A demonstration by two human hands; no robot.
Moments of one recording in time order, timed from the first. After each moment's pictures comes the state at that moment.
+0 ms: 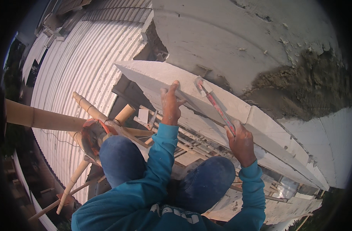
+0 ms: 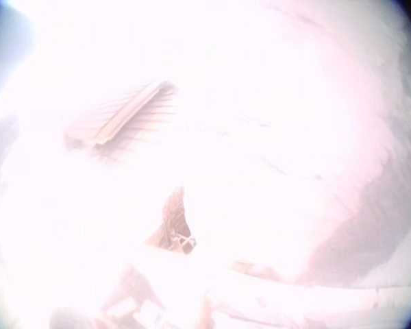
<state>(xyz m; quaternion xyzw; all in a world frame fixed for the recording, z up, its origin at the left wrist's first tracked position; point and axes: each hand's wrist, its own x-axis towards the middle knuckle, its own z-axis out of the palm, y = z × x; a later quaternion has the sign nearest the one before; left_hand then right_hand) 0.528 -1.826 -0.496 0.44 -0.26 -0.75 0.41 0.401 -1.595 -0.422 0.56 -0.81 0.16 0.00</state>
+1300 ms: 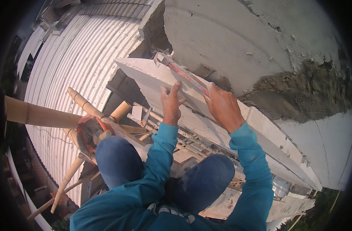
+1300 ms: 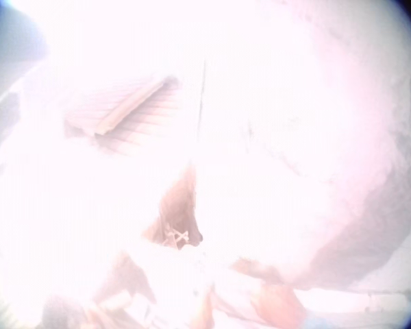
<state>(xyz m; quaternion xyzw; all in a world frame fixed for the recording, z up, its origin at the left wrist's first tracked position) 0.532 -1.823 -0.498 0.44 -0.27 -0.73 0.45 0.413 -1.726 -0.385 0.64 -0.77 0.09 -0.01</state>
